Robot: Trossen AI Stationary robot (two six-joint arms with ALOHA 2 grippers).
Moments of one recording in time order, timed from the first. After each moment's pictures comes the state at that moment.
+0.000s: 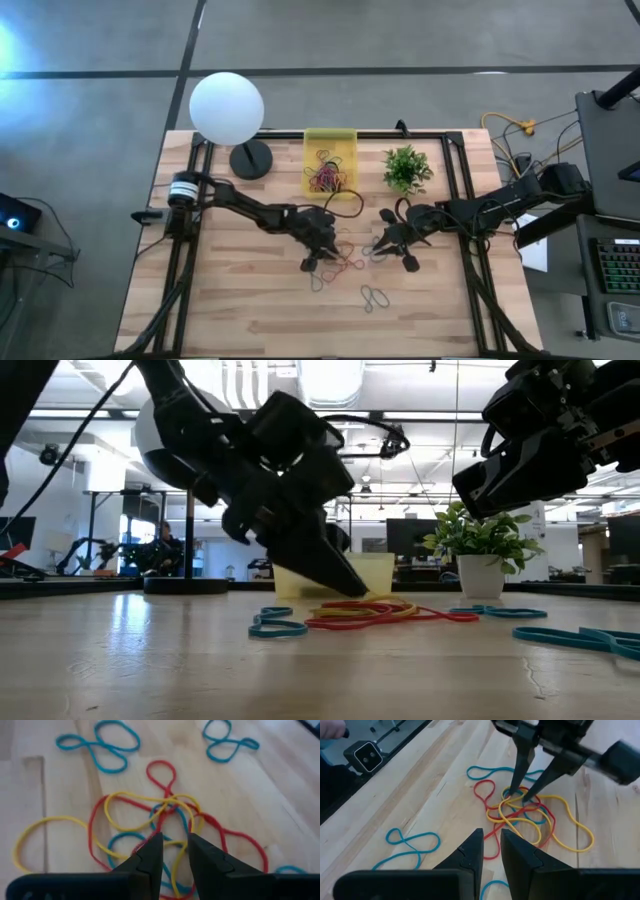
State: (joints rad) left arm -0.04 1.95 0.98 0.32 0.34 0.08; right arm 0.14 1.19 0.35 0.31 -0.22 0.02
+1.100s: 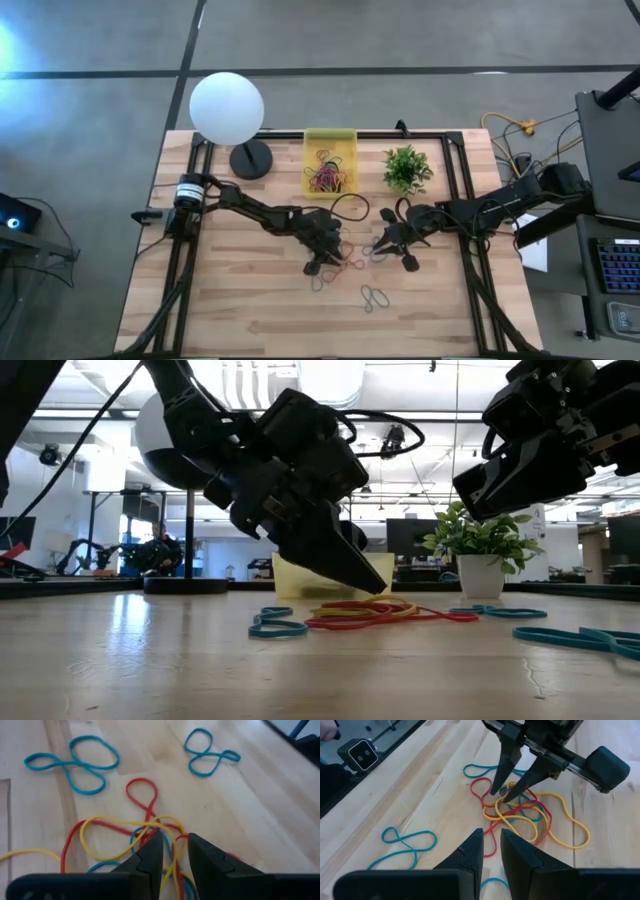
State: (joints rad) left arm -0.05 1.99 1.04 0.33 0.41 0.09; right arm 0.14 1.19 0.34 0.31 -0.21 0.02
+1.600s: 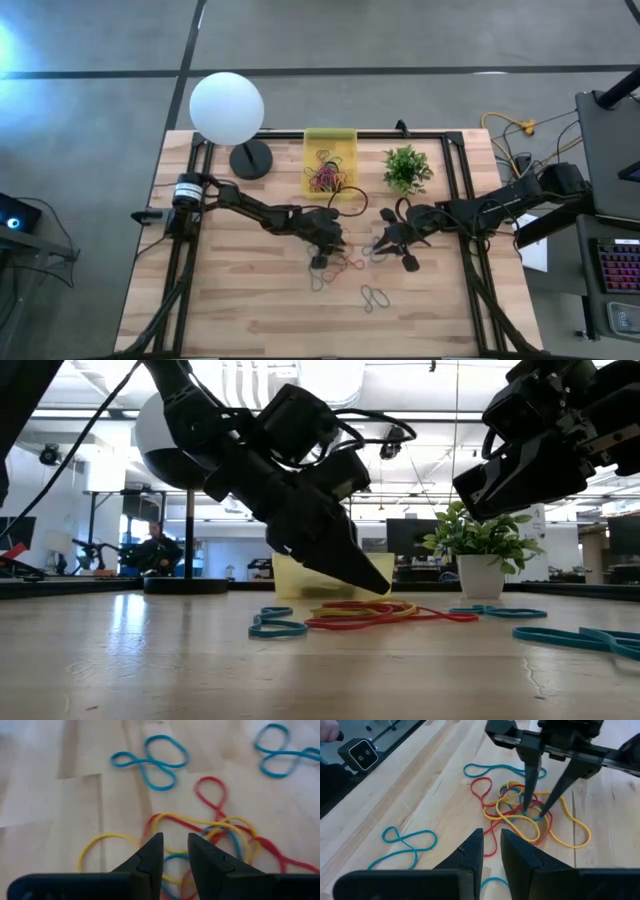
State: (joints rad) left arm -0.04 1.98 1.04 0.32 0.14 0.10; right arm 0.14 1.19 0.34 0.30 -0.21 0.02
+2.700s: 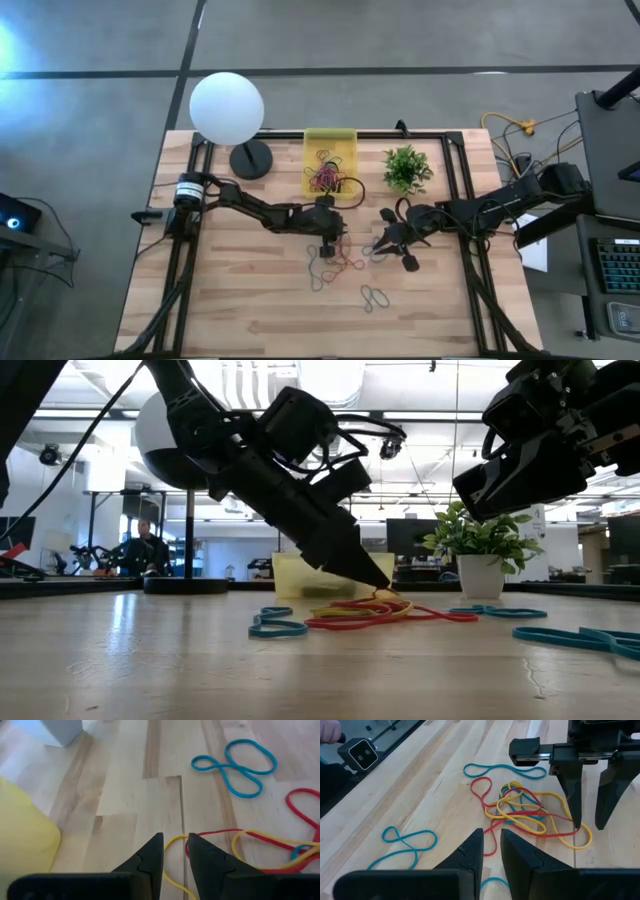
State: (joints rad) left arm -0.03 1.99 1.04 0.37 -0.14 0.08; right arm 0.14 1.19 0.34 0.30 -0.21 0.02
